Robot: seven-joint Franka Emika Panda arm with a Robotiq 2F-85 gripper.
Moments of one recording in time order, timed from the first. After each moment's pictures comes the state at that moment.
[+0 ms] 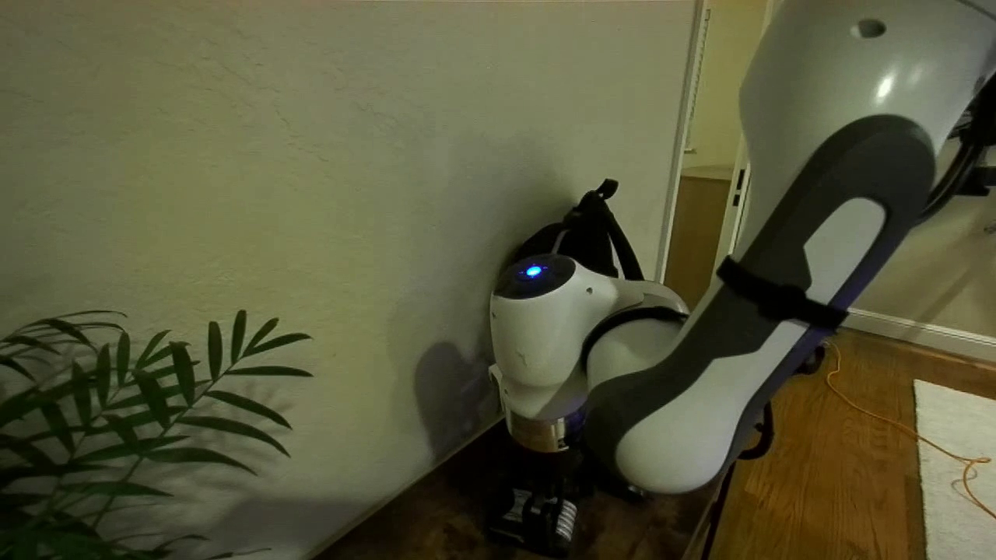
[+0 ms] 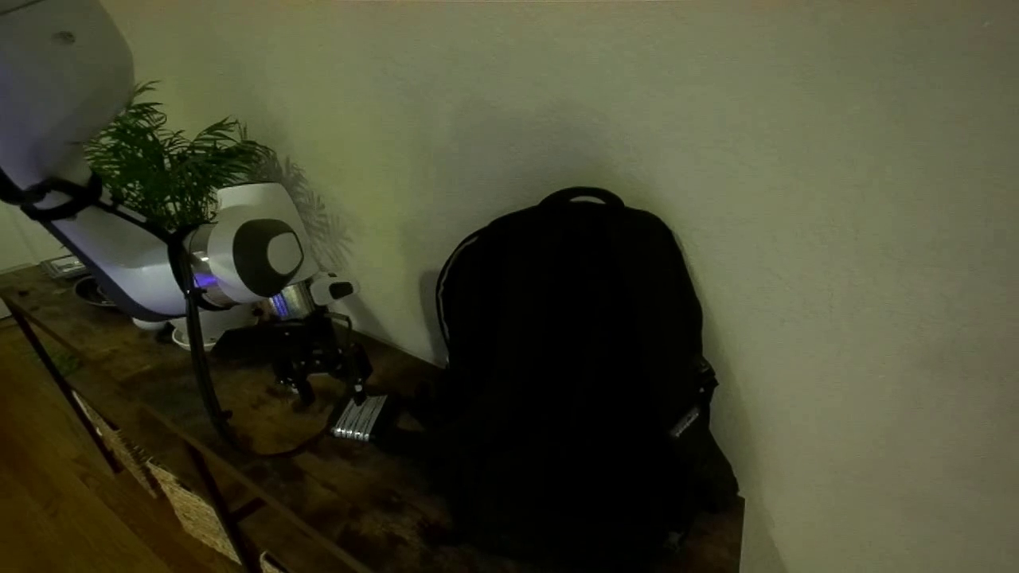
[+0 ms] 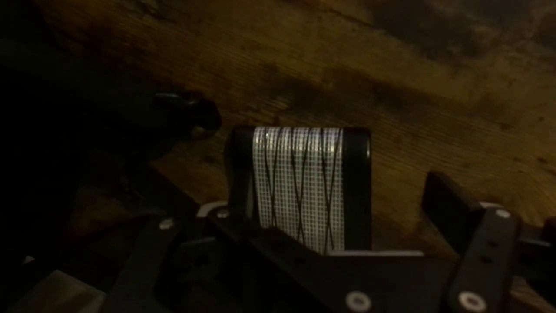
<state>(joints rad) 0.35 0.85 -0.11 -1.84 -0.29 2.65 0.23</state>
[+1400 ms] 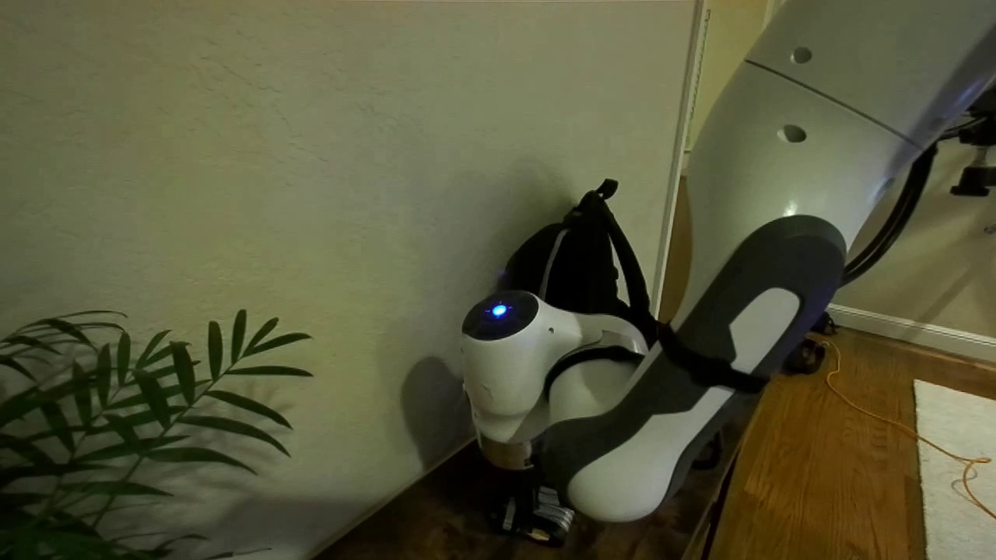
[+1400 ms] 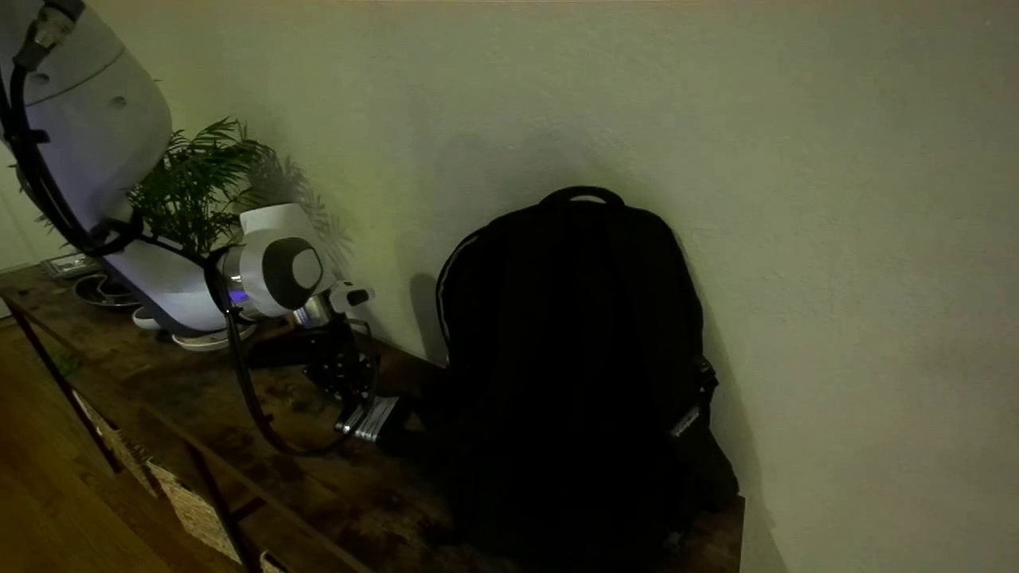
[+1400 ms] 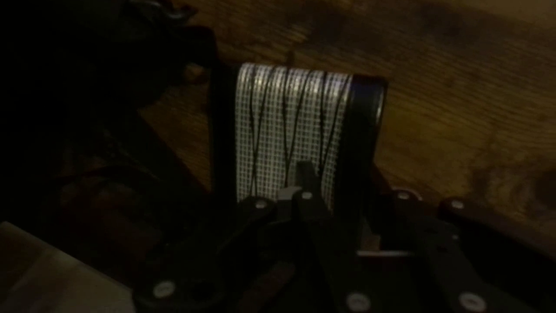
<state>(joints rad) 0.38 1.01 -0.15 -1.65 -0.29 2.65 0.23</state>
